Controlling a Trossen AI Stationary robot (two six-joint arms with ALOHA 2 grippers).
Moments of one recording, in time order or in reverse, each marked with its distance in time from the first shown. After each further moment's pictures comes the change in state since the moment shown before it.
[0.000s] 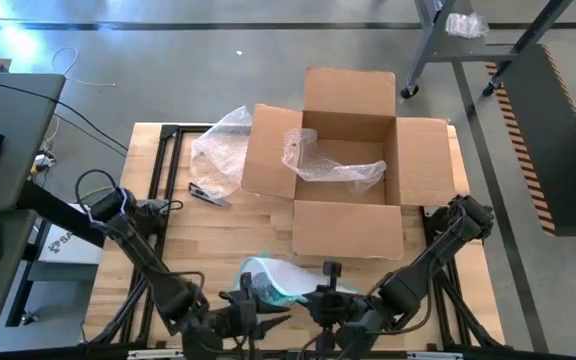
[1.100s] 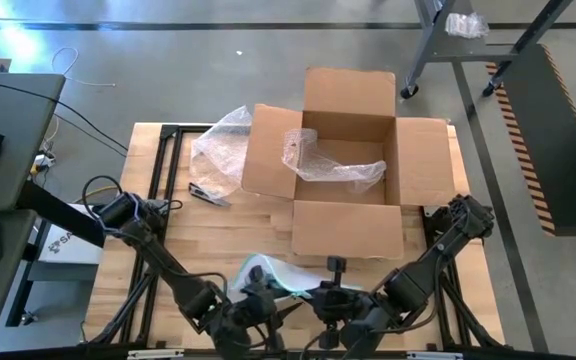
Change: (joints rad) left arm 0.076 0.079 0.000 -0.078 -0.037 -0.068; right arm 0.011 0.000 0.088 -0.133 0.010 0.023
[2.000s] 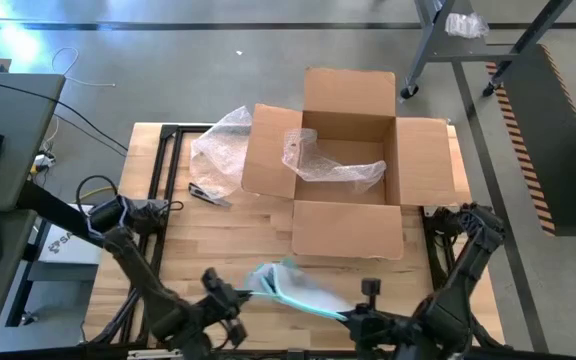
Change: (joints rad) left arm -0.183 -0.038 -0.001 -0.907 0.058 -0.931; right arm 0.205 0.000 -0.006 -0.281 0.058 0.264
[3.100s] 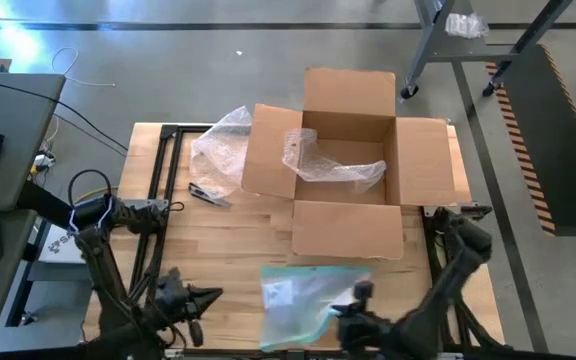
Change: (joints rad) left arm -0.193 -0.064 -0.040 -0.291 -0.301 -0.541; right arm -0.040 0.170 -0.007 -0.115 0.033 0.021
